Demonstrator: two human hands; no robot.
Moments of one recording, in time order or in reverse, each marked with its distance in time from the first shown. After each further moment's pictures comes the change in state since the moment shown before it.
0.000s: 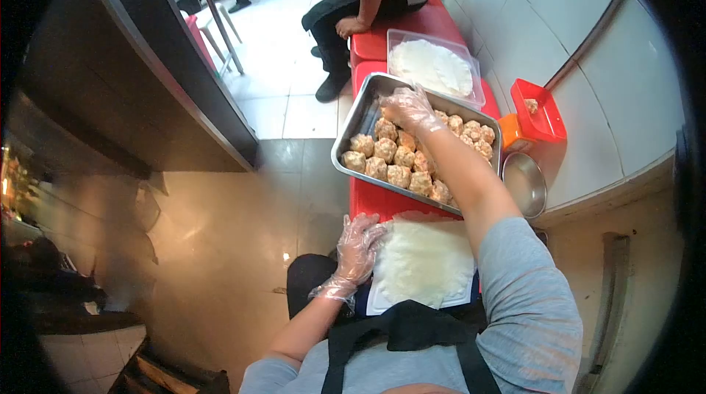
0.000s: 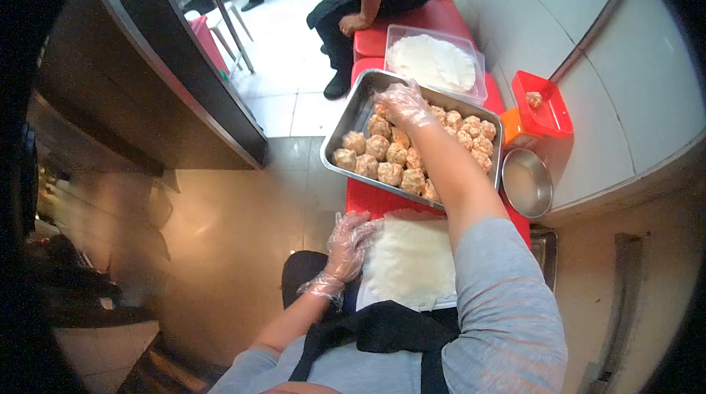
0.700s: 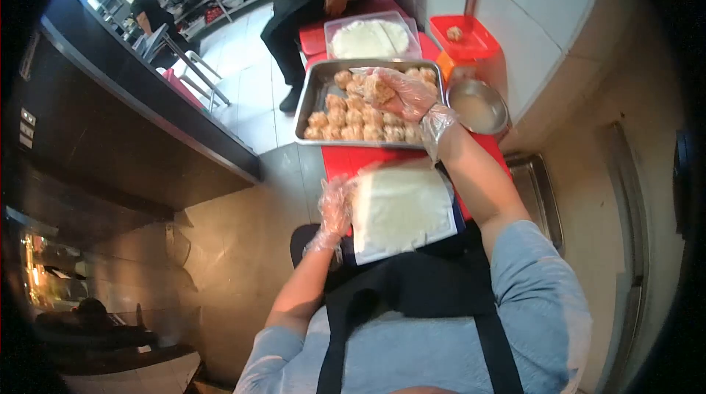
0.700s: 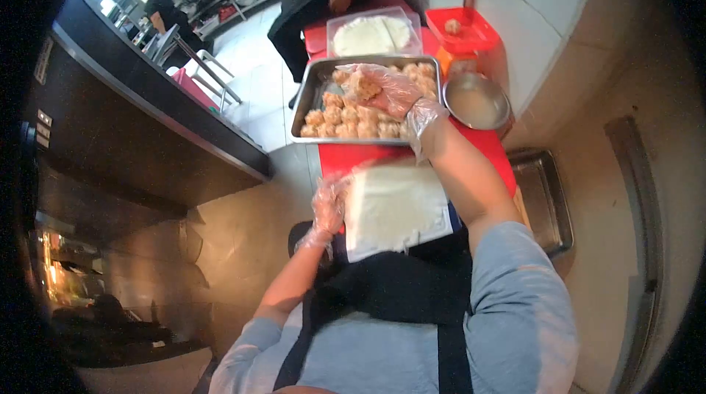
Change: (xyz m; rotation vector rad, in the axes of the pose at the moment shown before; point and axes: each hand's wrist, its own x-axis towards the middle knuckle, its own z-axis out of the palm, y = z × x) left_hand -0.005 0.002 0.000 0.208 -0.041 0.218; right_hand -0.165 -0.020 -0.108 2.328 0.159 0.296
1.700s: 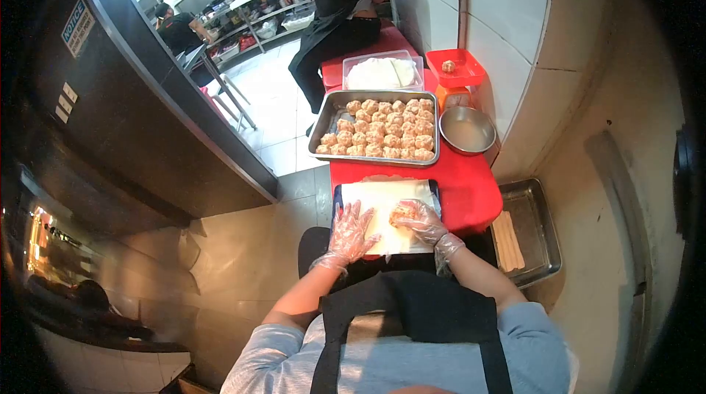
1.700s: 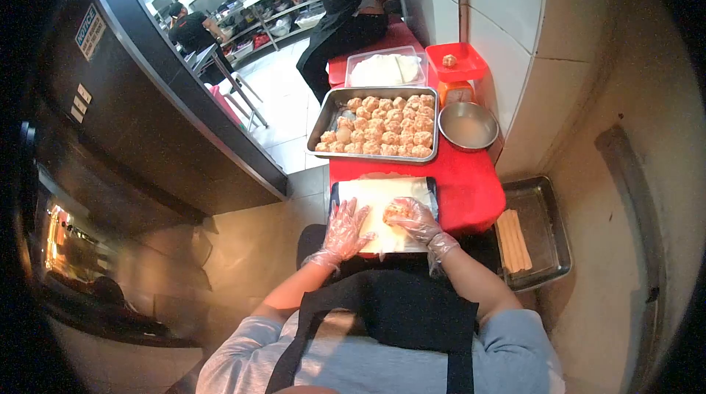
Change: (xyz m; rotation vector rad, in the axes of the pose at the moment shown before) left_hand -0.036 0.092 -0.020 0.474 -0.424 0.054; right_hand -0.225 0.159 -0.045 -0.443 0.212 -0.030
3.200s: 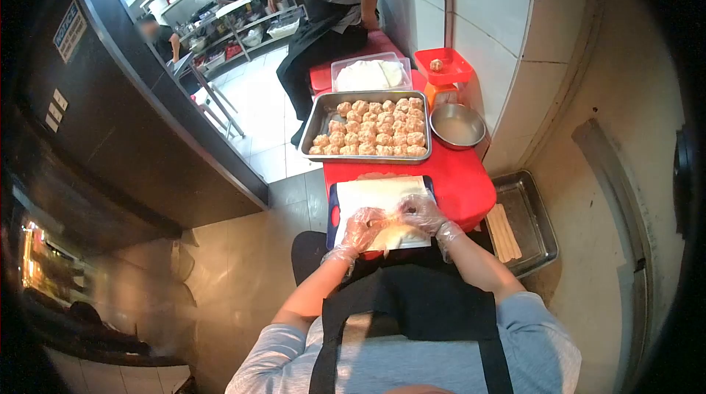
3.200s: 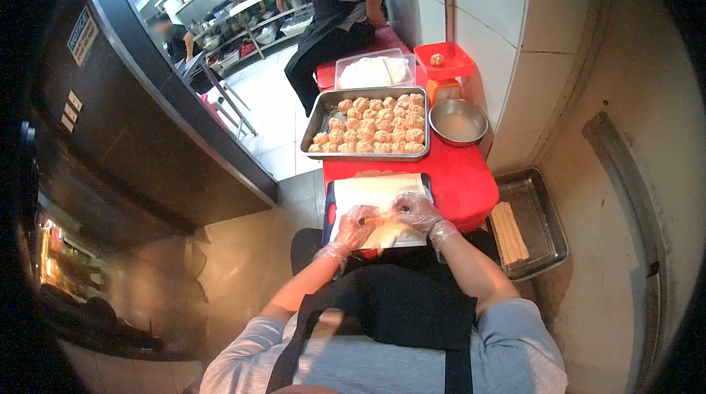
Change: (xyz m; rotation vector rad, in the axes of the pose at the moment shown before) left_hand 0.024 0.009 0.027 -0.849 0.231 0.032; right_hand 0.004 -0.014 -0.016 -0.524 -0.096 -0.179
